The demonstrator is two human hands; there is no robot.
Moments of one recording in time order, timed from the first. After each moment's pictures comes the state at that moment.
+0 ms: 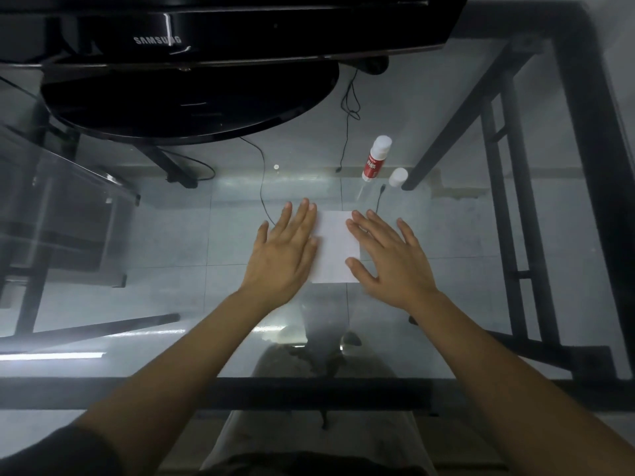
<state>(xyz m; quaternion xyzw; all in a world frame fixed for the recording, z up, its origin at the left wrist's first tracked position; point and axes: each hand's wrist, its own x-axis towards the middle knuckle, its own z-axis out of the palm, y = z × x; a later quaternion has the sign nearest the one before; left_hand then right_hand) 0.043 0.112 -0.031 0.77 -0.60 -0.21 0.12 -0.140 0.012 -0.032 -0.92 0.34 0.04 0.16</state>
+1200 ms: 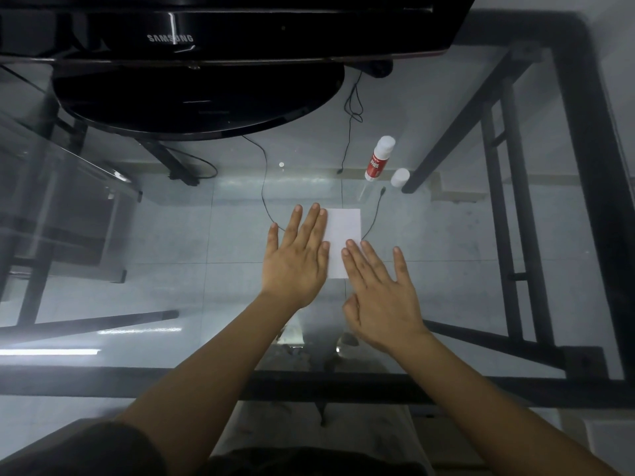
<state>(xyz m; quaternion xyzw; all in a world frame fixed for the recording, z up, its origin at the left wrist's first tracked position) 0.017 0.111 -0.056 0.81 -0.58 -0.11 0.04 -0.142 0.074 -0.016 -0.93 0.34 0.14 0.02</state>
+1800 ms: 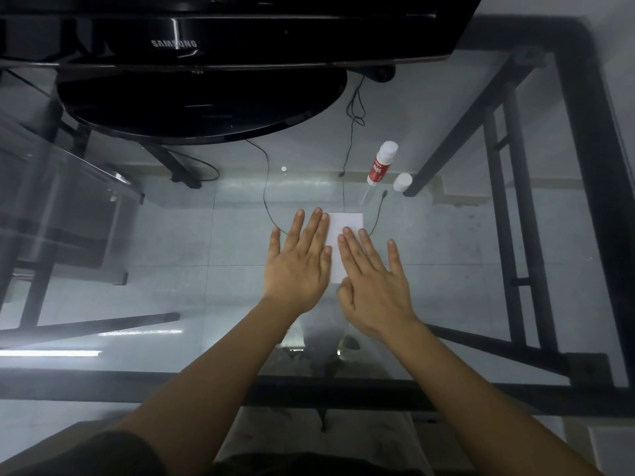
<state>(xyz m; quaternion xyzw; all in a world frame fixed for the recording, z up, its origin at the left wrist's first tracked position) 0.017 0.111 -0.054 0.81 -0.58 -0.11 0.03 -0.121 0.062 -0.018 -0.92 0.36 0.11 0.08</state>
